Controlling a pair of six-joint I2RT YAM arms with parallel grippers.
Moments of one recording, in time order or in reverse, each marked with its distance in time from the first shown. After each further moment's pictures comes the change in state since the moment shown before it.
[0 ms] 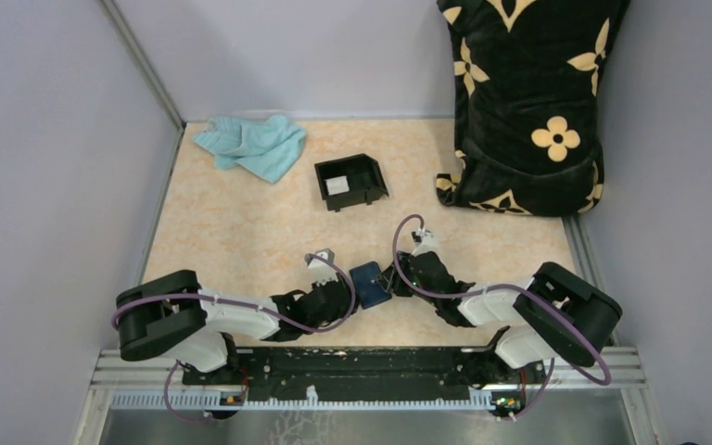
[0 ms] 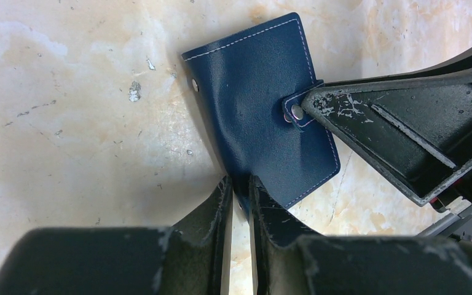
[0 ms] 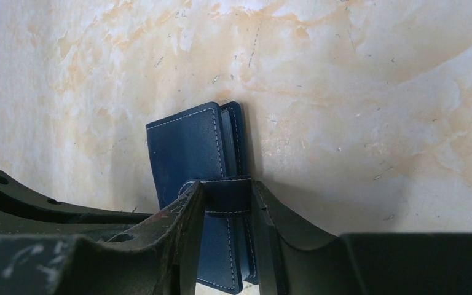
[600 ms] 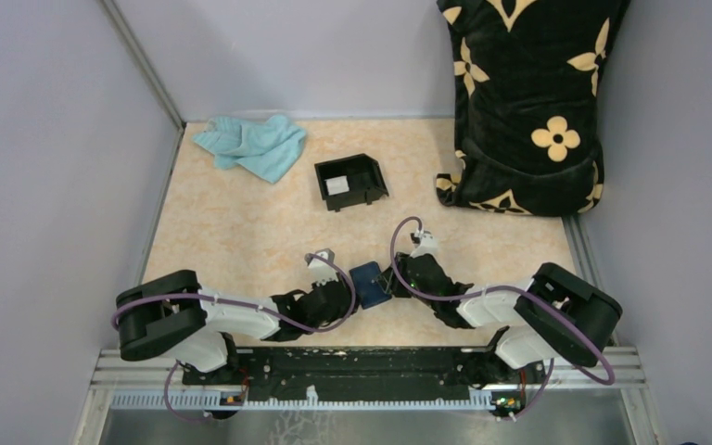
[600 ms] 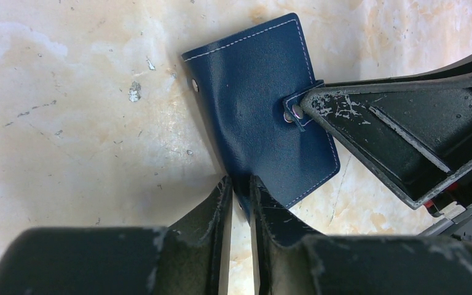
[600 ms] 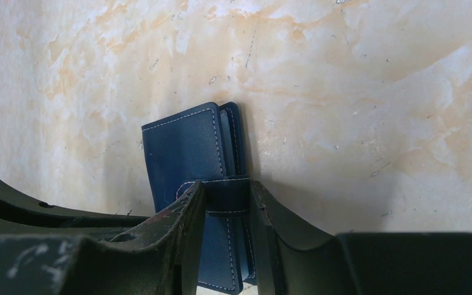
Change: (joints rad) left arm 0.000 0.000 0.001 -0.002 0.000 0.000; right arm 0.040 -0.005 0.005 -0.023 0.075 -0.006
